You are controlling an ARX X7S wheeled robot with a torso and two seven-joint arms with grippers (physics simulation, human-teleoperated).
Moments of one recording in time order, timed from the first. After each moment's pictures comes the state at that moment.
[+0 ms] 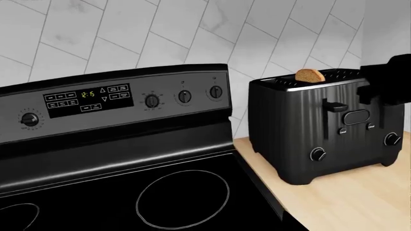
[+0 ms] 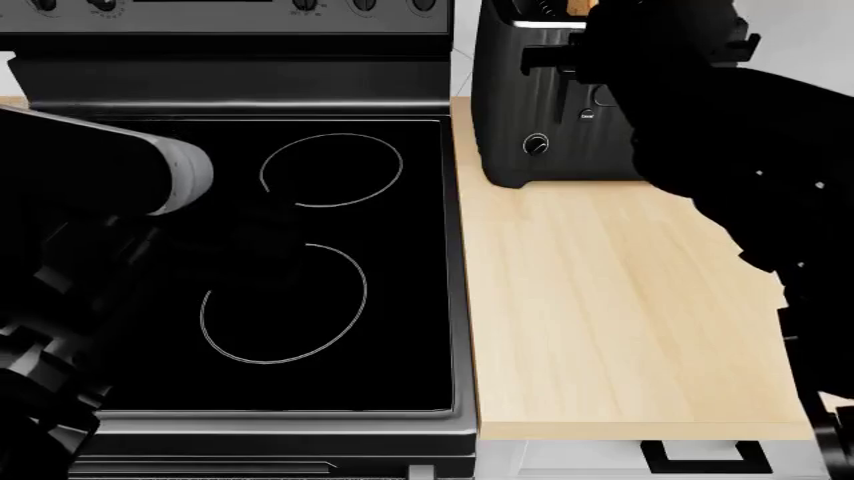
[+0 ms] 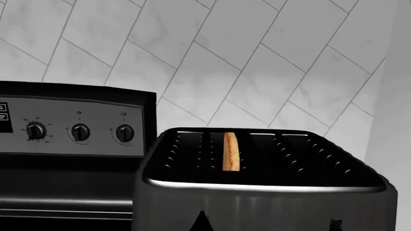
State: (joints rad) left arm -1.02 -0.71 0.13 0.79 -1.94 -1.11 -1.28; right arm 1.37 0.46 -0.62 0.17 1.02 0.71 0.58
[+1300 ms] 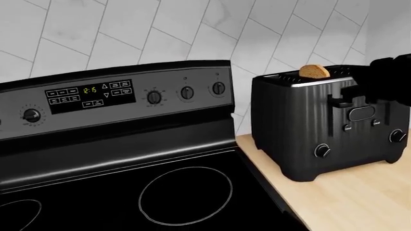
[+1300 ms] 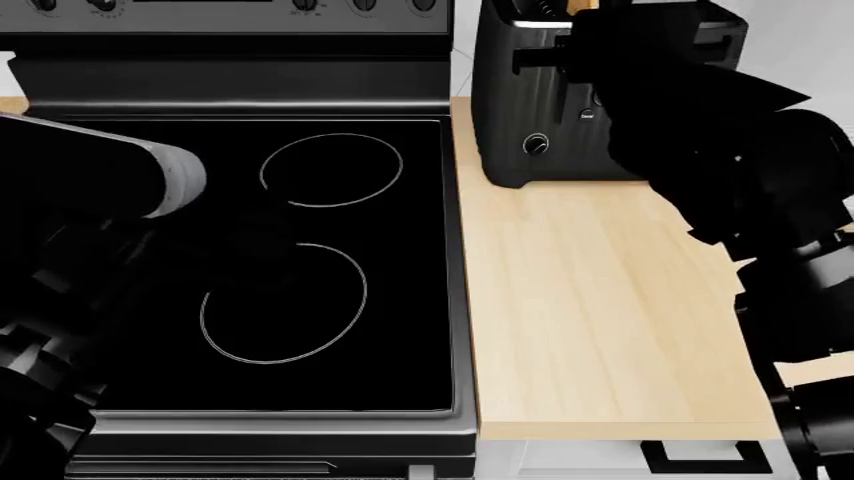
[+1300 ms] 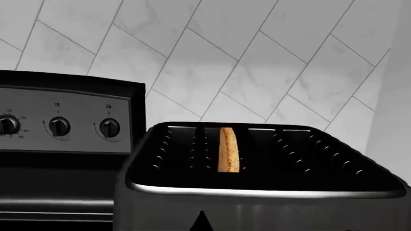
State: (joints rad) left arm -0.98 -0.74 0.11 0.79 -1.89 -1.09 -1.21; right arm 1.42 0.37 -0.68 0.43 0.90 0.60 0.47
